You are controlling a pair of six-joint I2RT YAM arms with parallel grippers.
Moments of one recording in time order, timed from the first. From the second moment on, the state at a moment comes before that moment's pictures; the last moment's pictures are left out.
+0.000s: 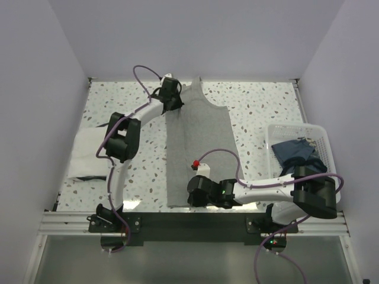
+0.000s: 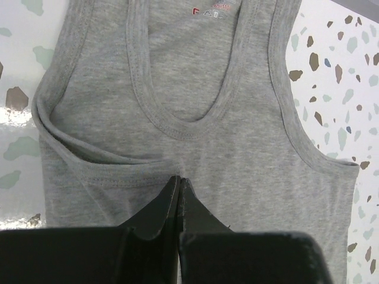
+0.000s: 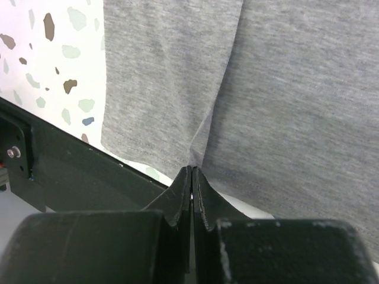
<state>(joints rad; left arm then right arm) -0.39 2.29 1.81 -0.23 -0.11 -0.64 1.32 1.43 0.68 -0.18 0.25 1.10</state>
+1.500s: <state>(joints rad) -0.41 2.34 1.82 -0.22 -0.11 -0.64 1.40 1.34 0.72 -0.37 0.38 1.12</state>
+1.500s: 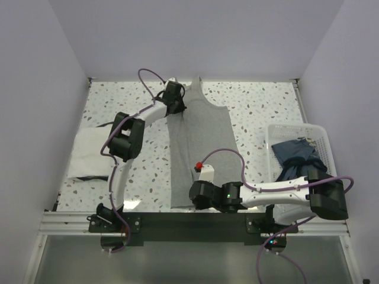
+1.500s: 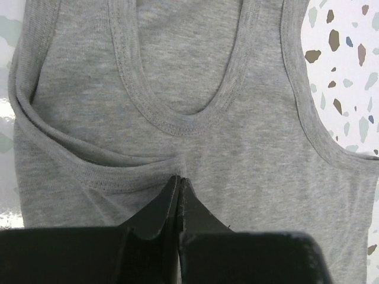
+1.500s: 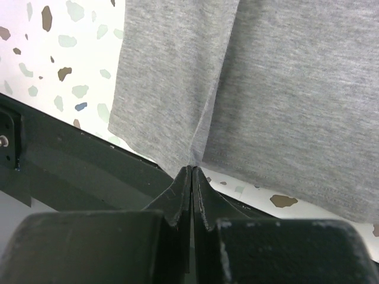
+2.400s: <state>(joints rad) -0.41 2.28 1.77 -0.18 -0.11 -0.65 1.43 1.33 0.72 -0.41 0.41 1.13</state>
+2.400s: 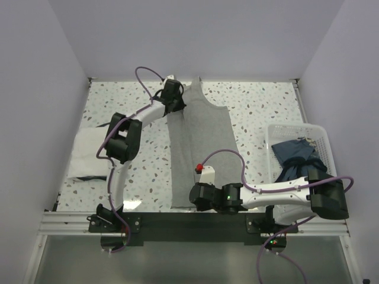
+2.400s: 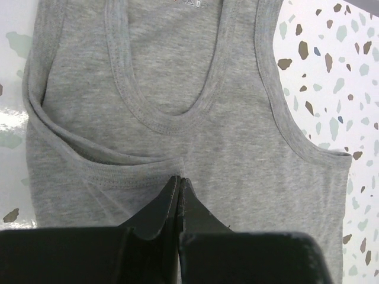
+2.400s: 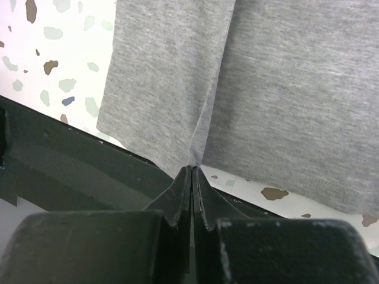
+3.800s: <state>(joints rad) -0.17 2.16 1.68 -0.17 0.09 -0.61 1.44 1.75 1.25 -0.52 0.42 0.85</state>
